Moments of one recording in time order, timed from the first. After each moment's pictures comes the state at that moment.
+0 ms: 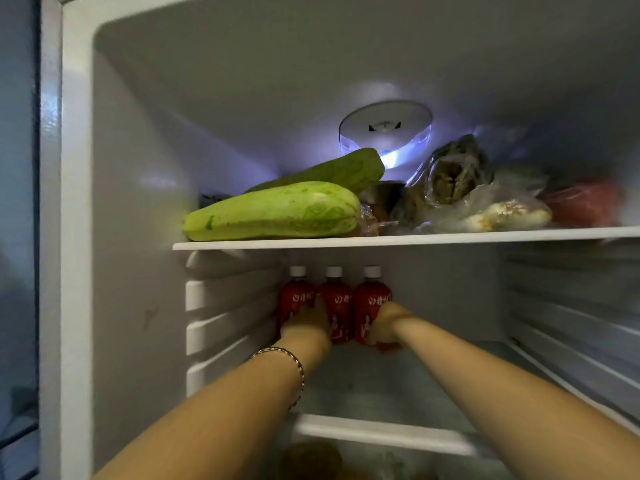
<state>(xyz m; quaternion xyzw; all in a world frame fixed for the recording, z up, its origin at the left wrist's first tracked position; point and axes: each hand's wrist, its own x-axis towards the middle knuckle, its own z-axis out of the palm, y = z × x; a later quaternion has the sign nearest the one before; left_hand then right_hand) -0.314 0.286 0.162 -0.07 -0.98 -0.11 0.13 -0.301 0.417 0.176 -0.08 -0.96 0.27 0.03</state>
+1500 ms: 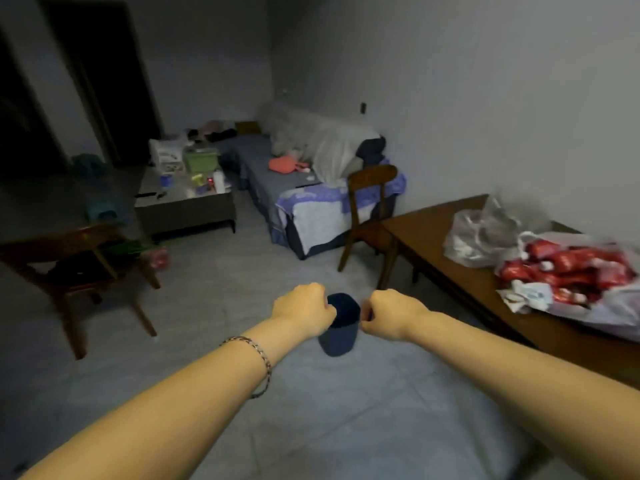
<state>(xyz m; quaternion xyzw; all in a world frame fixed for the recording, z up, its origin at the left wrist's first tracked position) 0.856 0.248 -0.094 -0.92 -0.35 0.00 -0.18 0.976 0.148 -0.098 -0.85 -0.49 0.19 0.03</state>
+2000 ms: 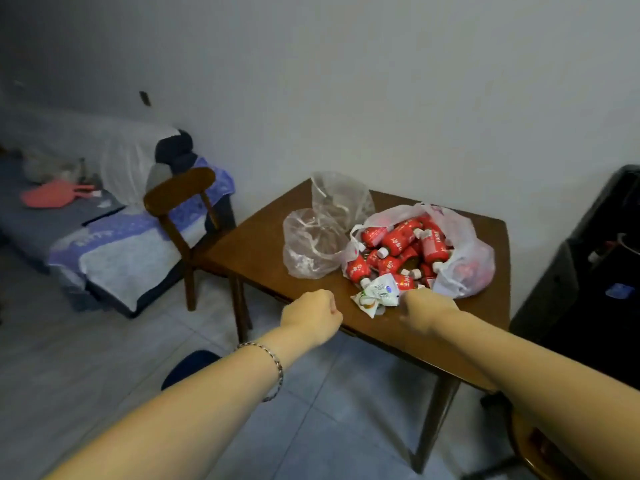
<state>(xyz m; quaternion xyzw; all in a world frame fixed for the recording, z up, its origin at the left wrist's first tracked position) 1.269 0.156 -0.143 -0.97 -0.05 0.07 -0.23 1.332 -0.029 -0.155 -0.98 -0.11 0.16 0.02</state>
